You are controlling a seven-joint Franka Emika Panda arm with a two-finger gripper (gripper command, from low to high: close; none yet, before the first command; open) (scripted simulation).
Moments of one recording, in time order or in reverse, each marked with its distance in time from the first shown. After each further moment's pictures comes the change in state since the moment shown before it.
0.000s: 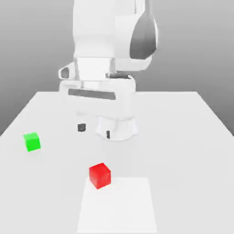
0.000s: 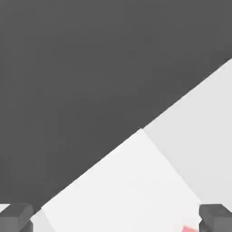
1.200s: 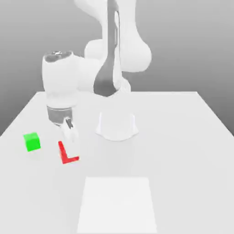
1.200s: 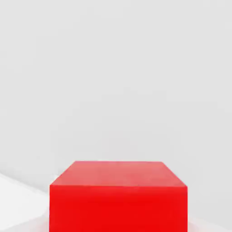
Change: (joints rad) arm -0.268 0.082 -0.260 -0.082 -0.170 0.029 0.087
